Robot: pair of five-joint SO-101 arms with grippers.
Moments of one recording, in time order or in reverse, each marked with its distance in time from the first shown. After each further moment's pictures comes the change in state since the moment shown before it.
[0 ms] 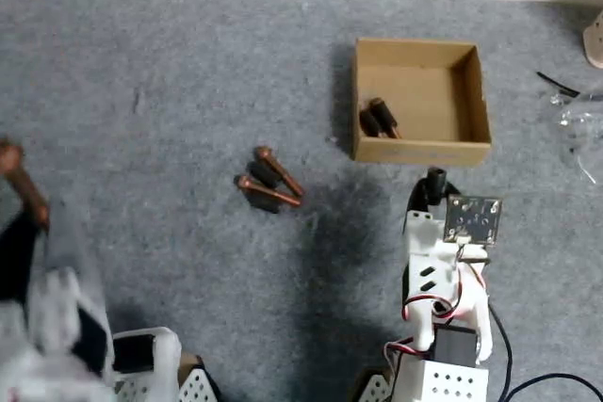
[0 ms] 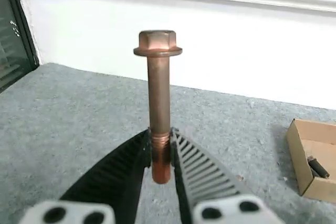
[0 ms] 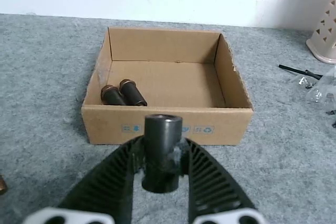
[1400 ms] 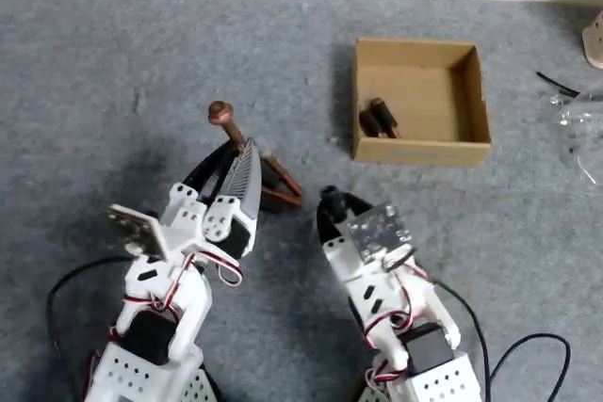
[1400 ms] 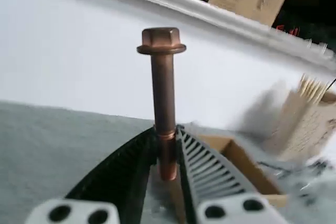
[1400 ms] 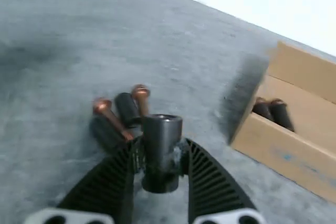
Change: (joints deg) left arm 31.8 -32.7 101.8 -91.0 17.3; right arm -31.0 0.0 0.0 2.5 4.7
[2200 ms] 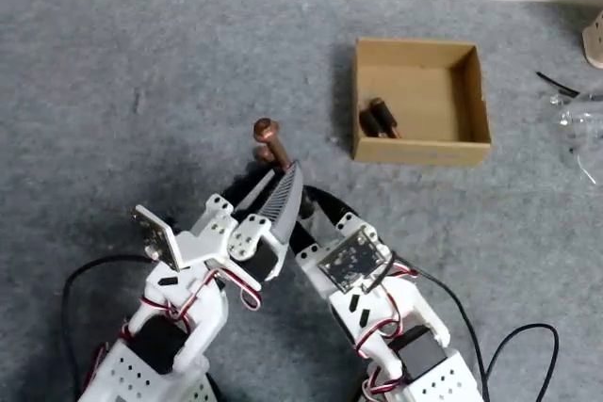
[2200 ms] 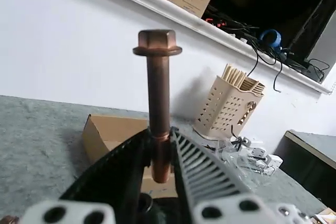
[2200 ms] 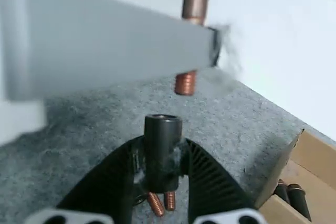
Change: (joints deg) left arm 12.6 0.0 -1.5 0.0 3.5; right arm -9.1 0.0 0.0 -11.2 7.2
